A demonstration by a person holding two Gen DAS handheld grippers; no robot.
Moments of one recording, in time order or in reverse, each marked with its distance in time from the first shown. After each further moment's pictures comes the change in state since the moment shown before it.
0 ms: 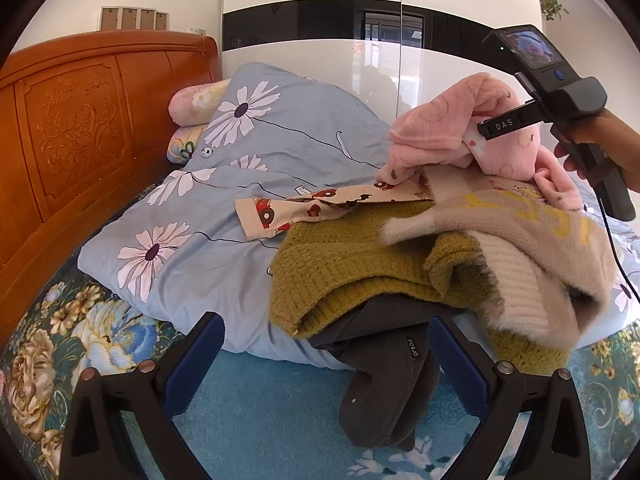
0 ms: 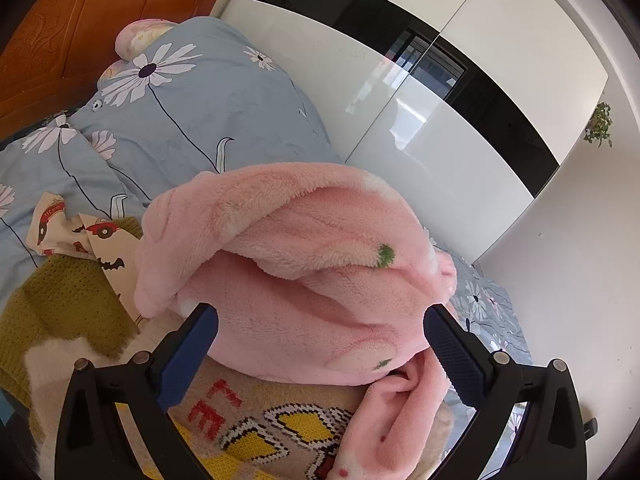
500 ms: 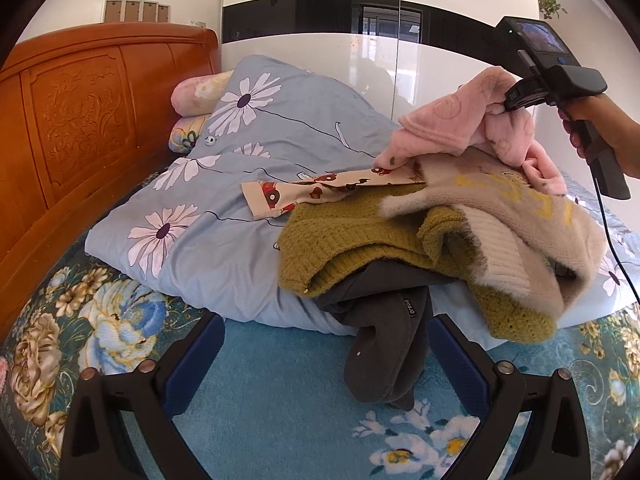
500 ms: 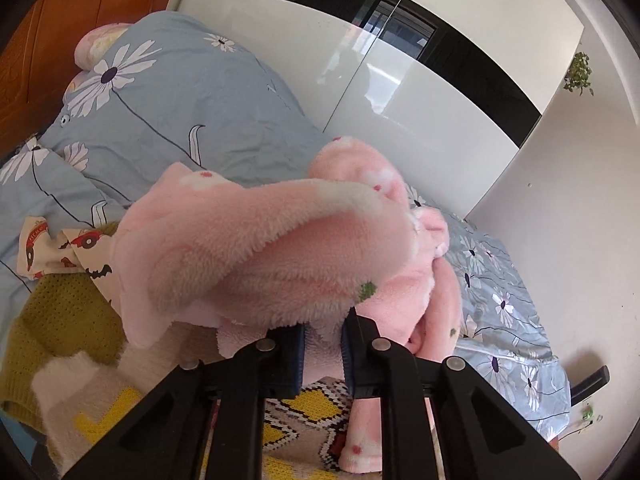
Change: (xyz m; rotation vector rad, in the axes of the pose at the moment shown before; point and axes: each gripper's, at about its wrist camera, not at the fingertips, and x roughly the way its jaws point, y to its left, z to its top) left arm -0.036 0.008 -0.017 -0.023 0.025 -0.026; right arm -0.013 -0.032 -0.006 0.171 0.060 -0.027
